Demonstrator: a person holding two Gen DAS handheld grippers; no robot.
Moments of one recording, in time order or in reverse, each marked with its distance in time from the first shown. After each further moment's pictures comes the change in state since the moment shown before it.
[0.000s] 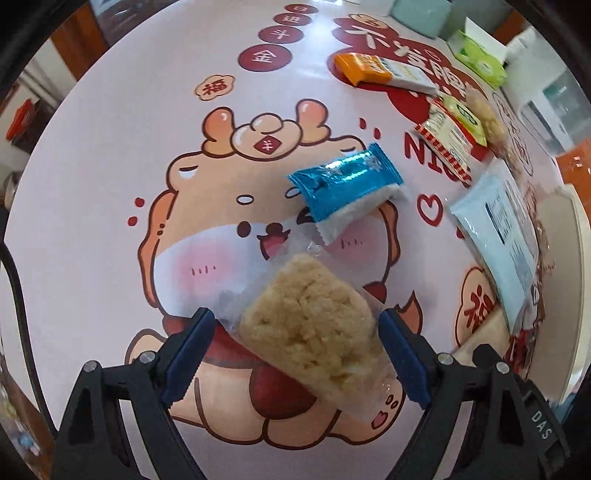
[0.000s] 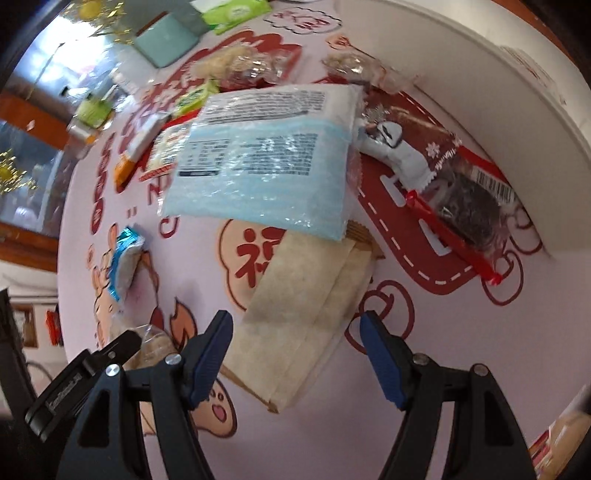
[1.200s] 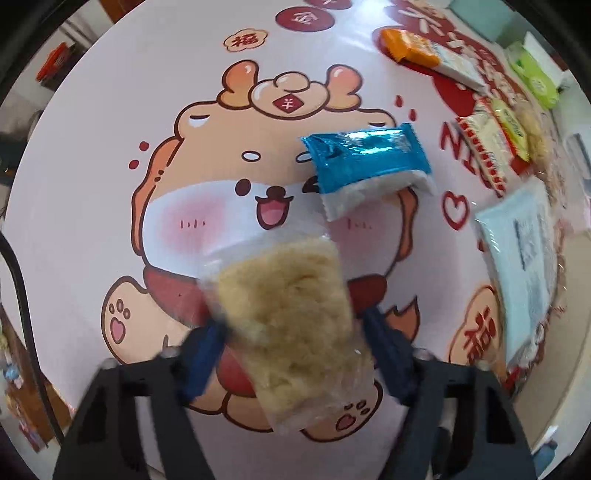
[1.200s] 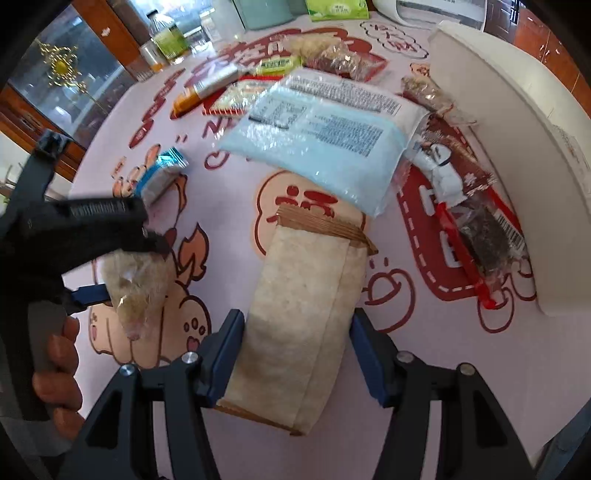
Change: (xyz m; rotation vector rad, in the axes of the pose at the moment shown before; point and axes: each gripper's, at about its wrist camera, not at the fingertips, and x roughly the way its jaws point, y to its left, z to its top) left arm -0.003 0.001 -0.014 -0.189 0.126 0.056; right arm -0.024 0.003 -0.033 -0.394 -0.025 0.031
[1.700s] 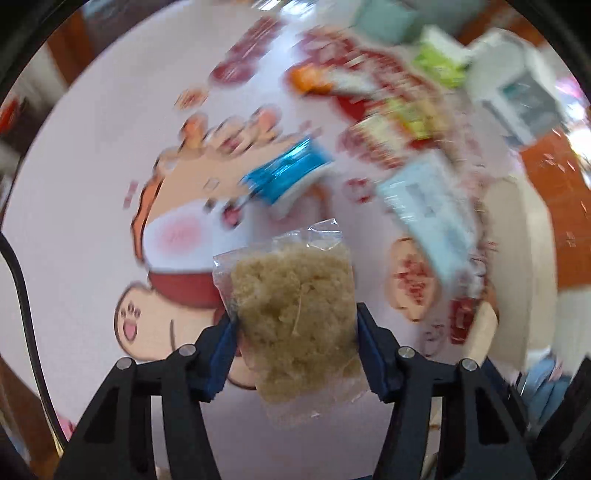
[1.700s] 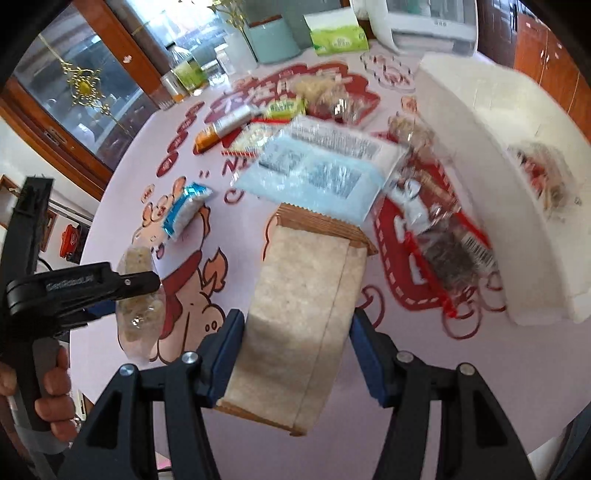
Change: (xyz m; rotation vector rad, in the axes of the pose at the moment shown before) left arm -0.082 -0.006 -0.046 0.261 -0.150 -0.184; right arm -0.050 -0.012 0.004 -0.026 -0.109 0.052
